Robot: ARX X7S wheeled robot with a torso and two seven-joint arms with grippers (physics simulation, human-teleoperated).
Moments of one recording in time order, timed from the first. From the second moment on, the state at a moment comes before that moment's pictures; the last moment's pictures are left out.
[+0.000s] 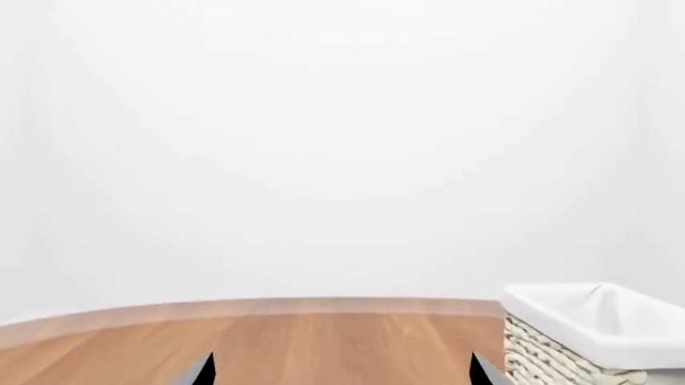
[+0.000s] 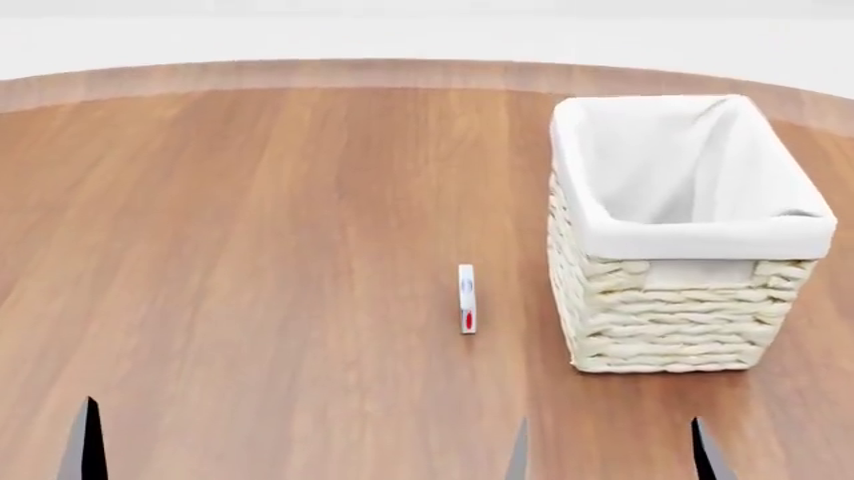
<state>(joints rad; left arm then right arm) 0.22 -0.18 0.05 0.90 -0.18 -0.36 -0.16 -0.25 0.17 -0.09 -0.89 0.04 0.31 0.16</state>
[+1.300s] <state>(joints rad) 0.27 -0.24 0.07 0.81 -0.21 -0.25 -0.20 -0.71 0.19 -0.19 -0.57 -0.13 -0.29 0.39</state>
